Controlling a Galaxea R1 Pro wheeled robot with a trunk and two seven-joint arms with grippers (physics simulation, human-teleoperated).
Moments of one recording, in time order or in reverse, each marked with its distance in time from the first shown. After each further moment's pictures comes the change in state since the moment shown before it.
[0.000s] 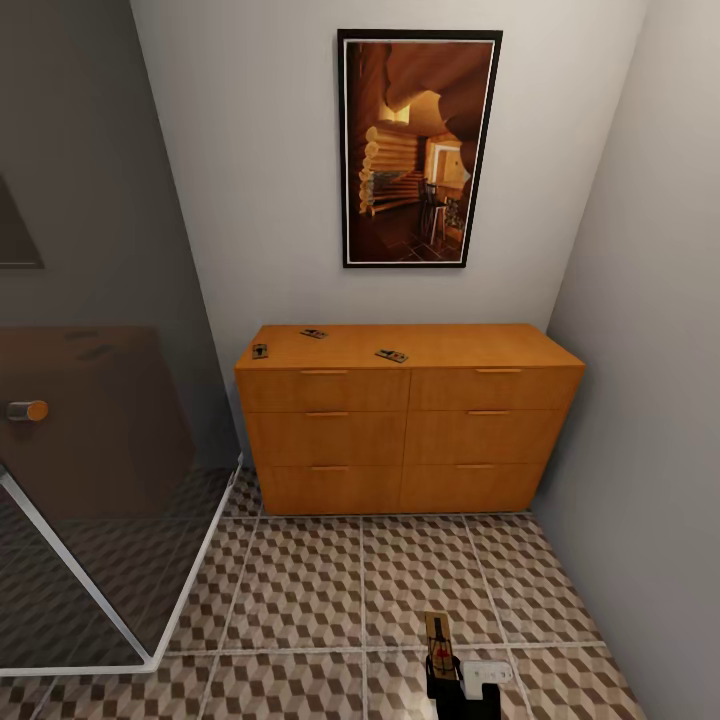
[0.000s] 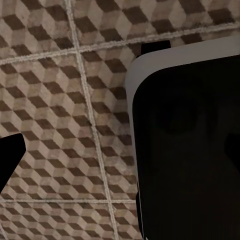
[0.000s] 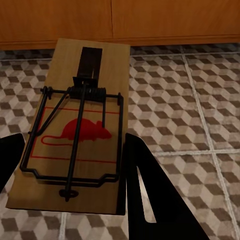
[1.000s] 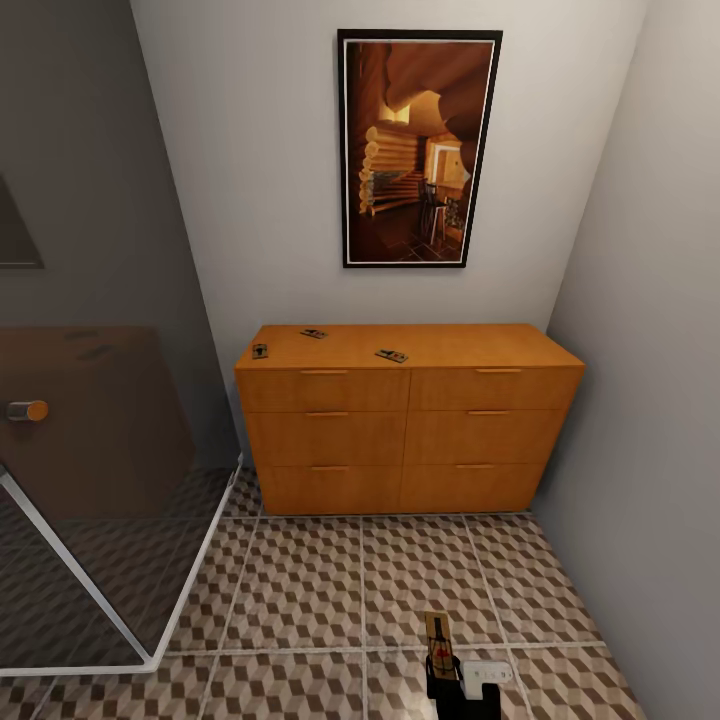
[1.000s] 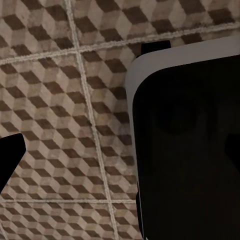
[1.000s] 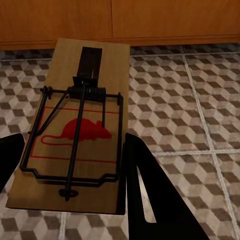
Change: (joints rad) left arm 0.000 0.000 0.000 0.000 0.000 0.000 0.000; right arm 0.000 0.000 0.000 0.000 0.000 0.000 0.000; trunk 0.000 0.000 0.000
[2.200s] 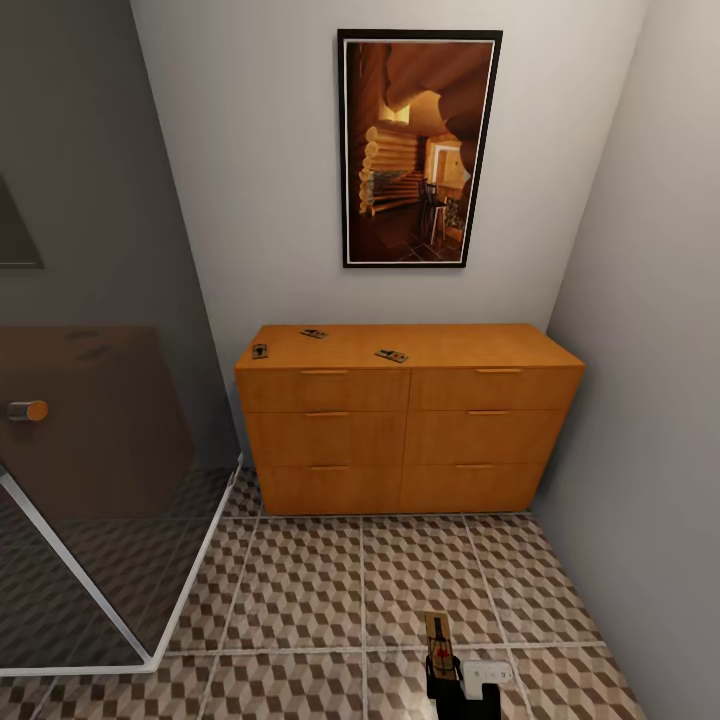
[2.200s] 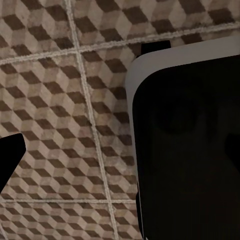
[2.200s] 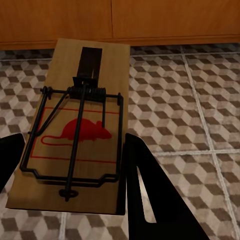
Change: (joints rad) left arm 0.000 0.000 0.000 0.000 0.000 0.000 0.000; right arm 0.000 0.000 0.000 0.000 0.000 0.000 0.000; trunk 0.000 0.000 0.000
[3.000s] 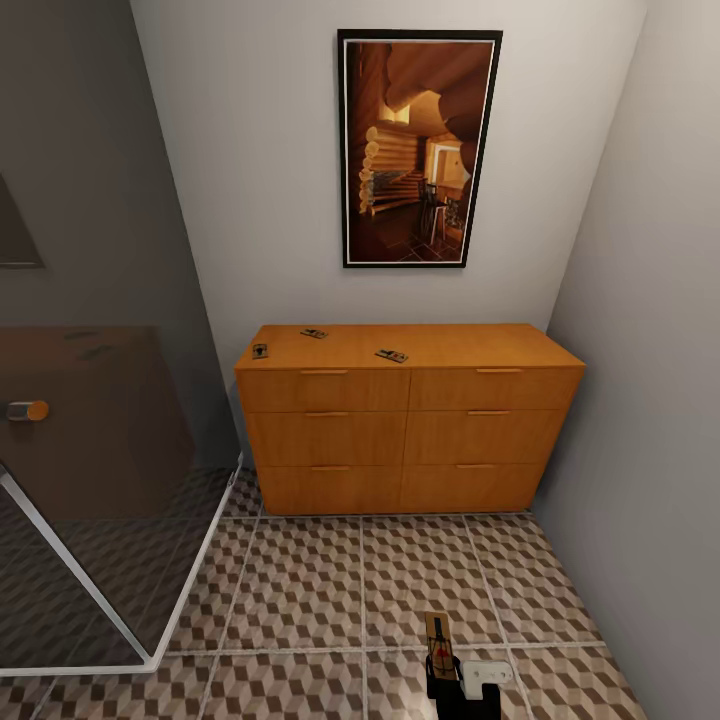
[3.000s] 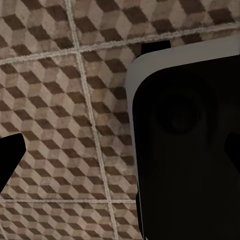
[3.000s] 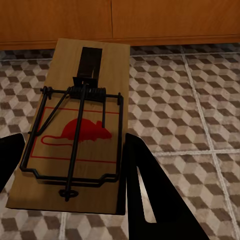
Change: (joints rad) left arm 0.000 0.000 0.000 0.000 0.000 0.000 0.000; right arm 0.000 0.000 0.000 0.000 0.000 0.000 0.000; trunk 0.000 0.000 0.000
